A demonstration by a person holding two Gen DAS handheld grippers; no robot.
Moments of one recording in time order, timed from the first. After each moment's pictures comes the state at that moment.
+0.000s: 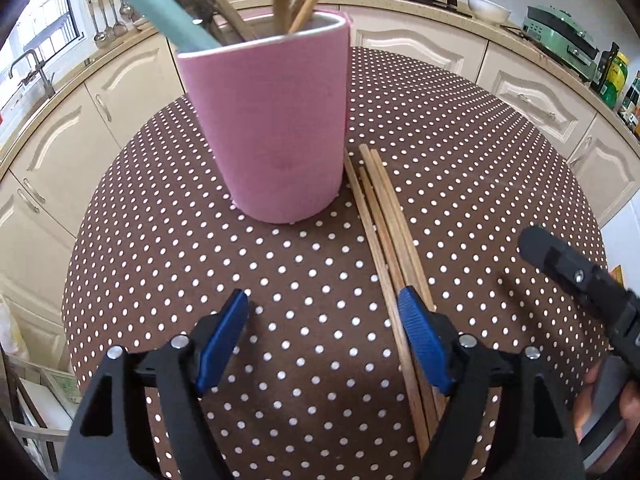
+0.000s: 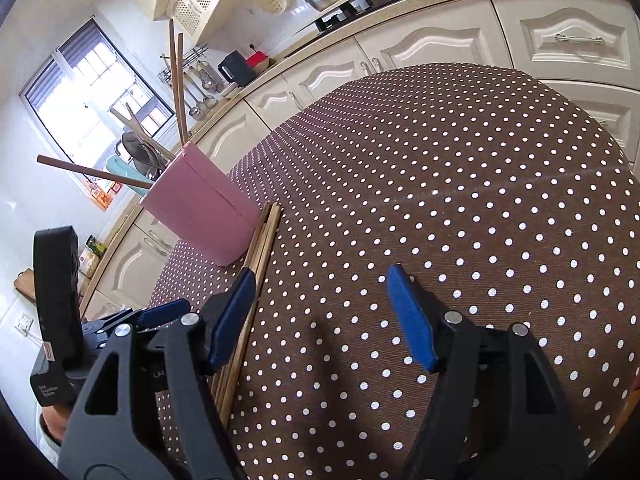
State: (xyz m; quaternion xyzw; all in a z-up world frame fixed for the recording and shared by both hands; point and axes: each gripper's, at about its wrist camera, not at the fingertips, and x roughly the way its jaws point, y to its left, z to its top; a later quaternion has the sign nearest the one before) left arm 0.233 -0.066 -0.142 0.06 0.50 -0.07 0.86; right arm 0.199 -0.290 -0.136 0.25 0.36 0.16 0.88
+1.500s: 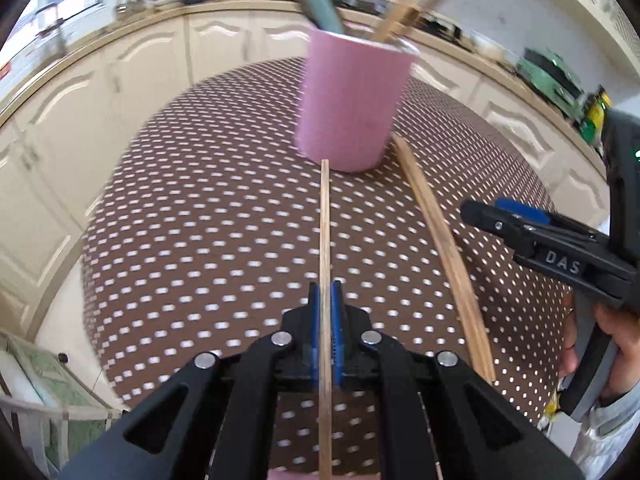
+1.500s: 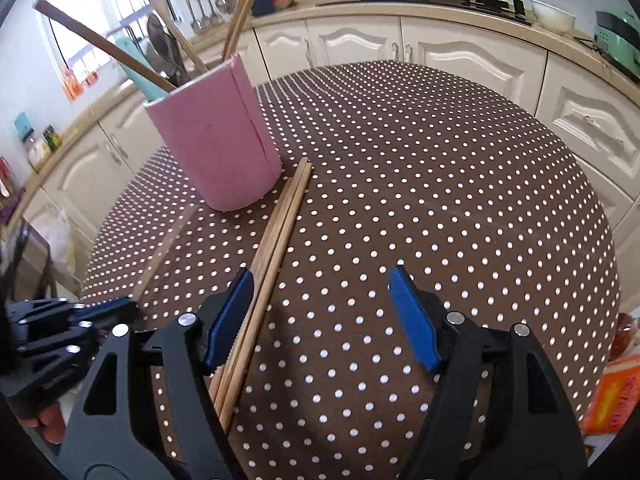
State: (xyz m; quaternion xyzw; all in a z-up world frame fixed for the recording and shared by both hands) left arm 0.162 0.029 -0.132 -0.03 0.47 -0.09 0.88; right arm 0.227 -0.196 -0.119 0.04 0.44 0.13 0.88
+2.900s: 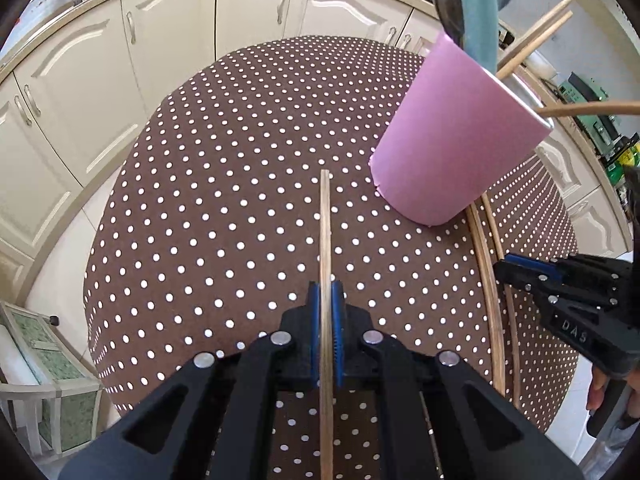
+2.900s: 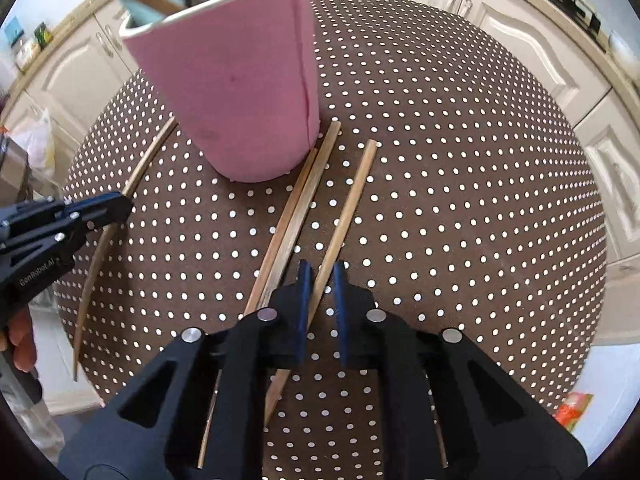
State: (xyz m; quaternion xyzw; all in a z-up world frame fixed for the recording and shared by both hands) left arm 0.255 0.065 -0.145 -0.09 0.54 -0.07 0.84; right arm 0.318 -0.110 -0.122 -0.07 0.57 0.16 0.80
